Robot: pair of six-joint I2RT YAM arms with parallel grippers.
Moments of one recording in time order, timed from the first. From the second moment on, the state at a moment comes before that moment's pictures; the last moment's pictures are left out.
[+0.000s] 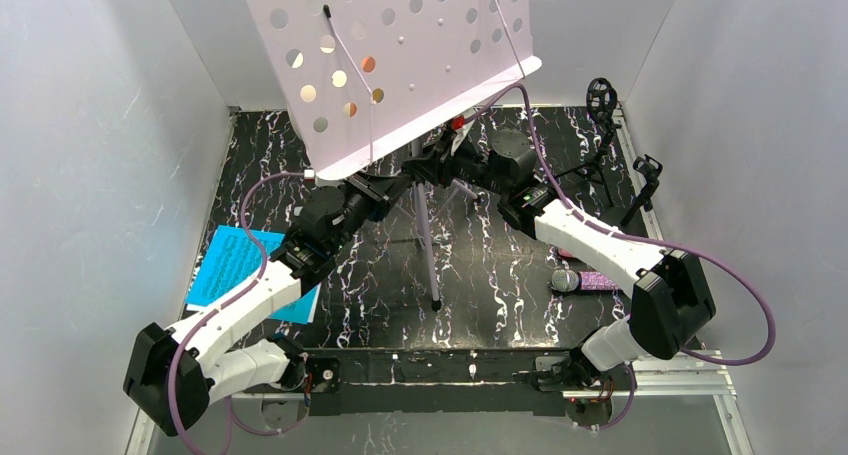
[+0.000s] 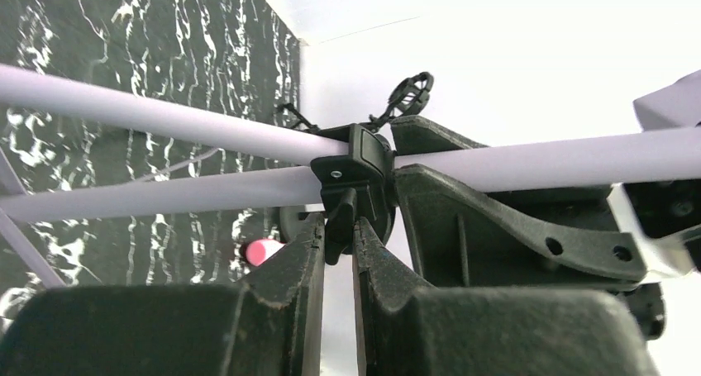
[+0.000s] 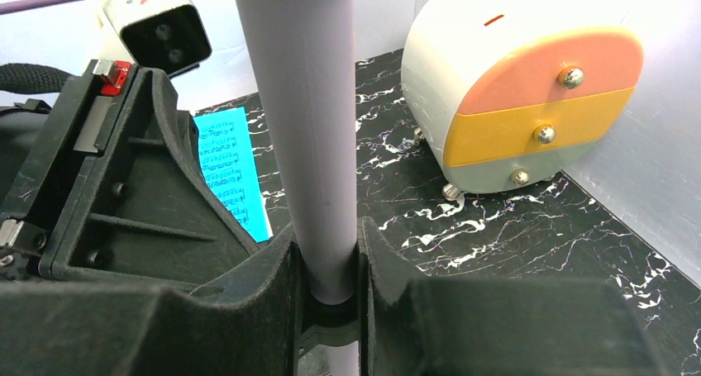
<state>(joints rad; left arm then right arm) -0.64 1.06 0.71 0.24 -0.10 -1.25 0.70 1.47 1.12 0.39 -0.43 0.05</state>
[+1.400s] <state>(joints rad) -0.68 1.02 0.59 0.48 0.25 1.00 0.70 1.47 1.12 0.38 -0.44 0.05</state>
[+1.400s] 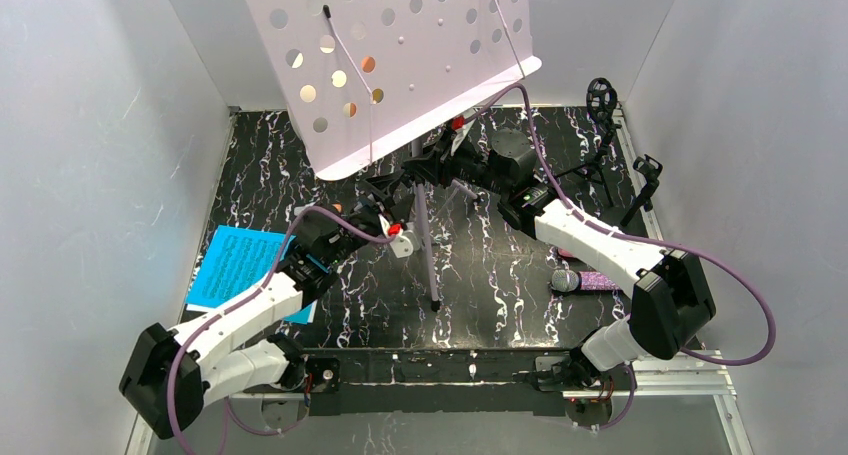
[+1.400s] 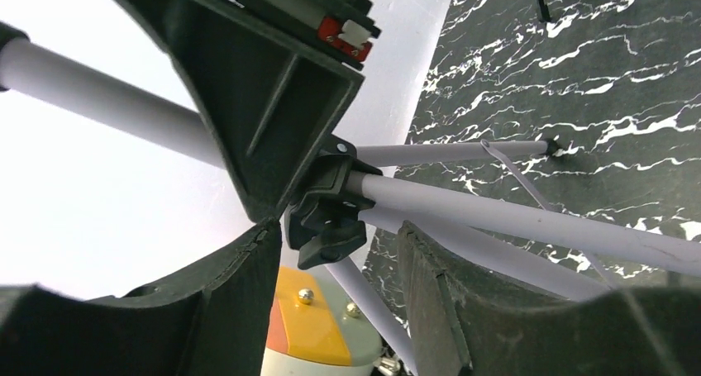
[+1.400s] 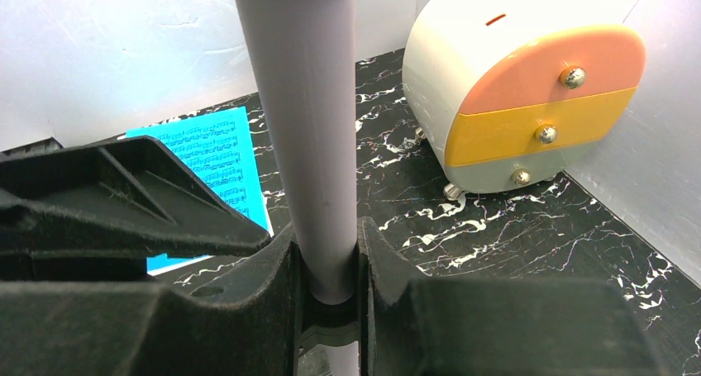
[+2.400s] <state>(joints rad) -0.70 1.05 0.63 0.48 -0.02 0.23 0.70 1.47 1.12 0.38 -0.46 0.05</state>
